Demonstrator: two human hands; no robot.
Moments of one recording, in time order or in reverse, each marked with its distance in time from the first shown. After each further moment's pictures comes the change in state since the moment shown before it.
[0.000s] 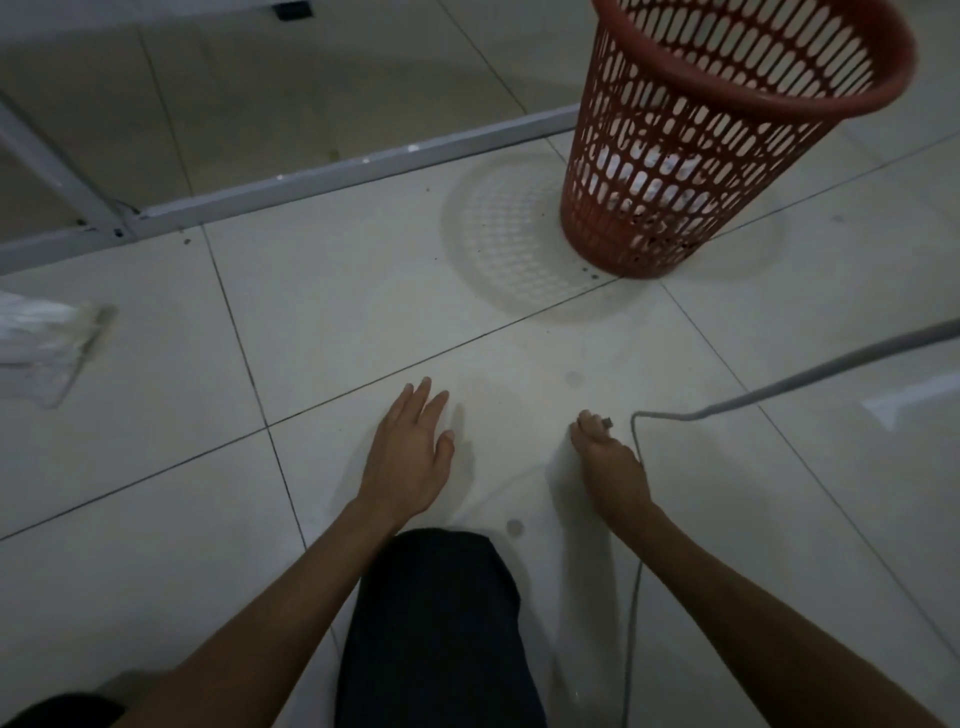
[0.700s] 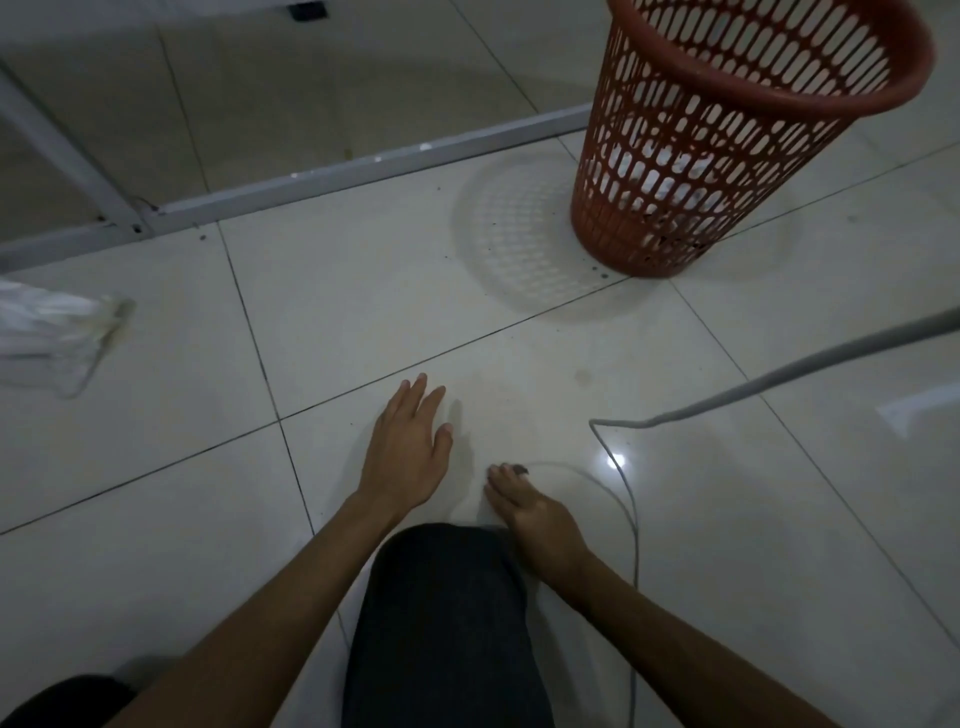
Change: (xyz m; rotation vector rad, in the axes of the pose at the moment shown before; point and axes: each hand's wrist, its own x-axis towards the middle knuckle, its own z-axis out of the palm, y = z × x) left_hand -0.004 -0.004 -0.006 -0.020 0.032 -0.043; right_hand -0.048 -0.067 0.038 -0.087 -0.003 -0.490
